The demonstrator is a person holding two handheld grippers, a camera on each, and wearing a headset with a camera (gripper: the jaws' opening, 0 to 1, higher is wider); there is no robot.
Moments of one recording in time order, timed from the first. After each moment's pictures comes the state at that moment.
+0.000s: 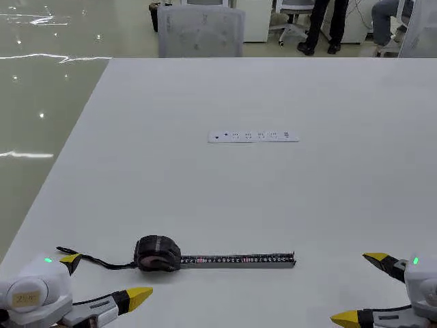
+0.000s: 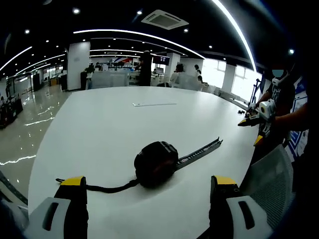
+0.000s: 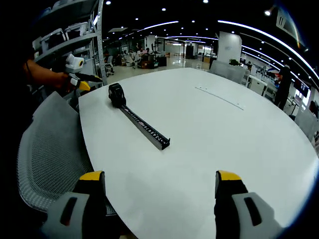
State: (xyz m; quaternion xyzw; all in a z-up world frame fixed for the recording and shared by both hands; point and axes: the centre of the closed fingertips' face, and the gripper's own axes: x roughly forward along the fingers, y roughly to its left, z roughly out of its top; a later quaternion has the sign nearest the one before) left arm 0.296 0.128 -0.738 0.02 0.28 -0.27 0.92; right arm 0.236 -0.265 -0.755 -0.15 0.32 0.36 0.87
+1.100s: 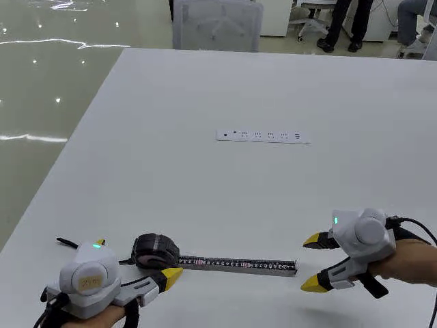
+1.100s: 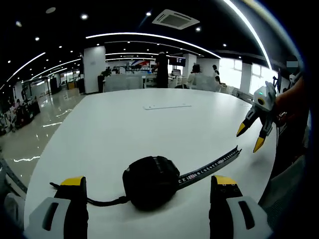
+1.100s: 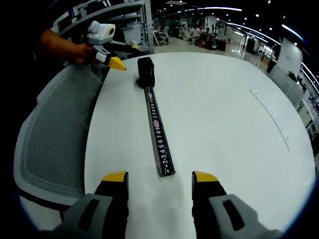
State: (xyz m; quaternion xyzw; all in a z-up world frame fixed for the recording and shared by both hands) left arm 0.326 0.092 -0.749 0.03 0.26 -0.19 0.95; right arm 0.298 -0.205 -0.785 -0.26 0.37 0.54 0.71
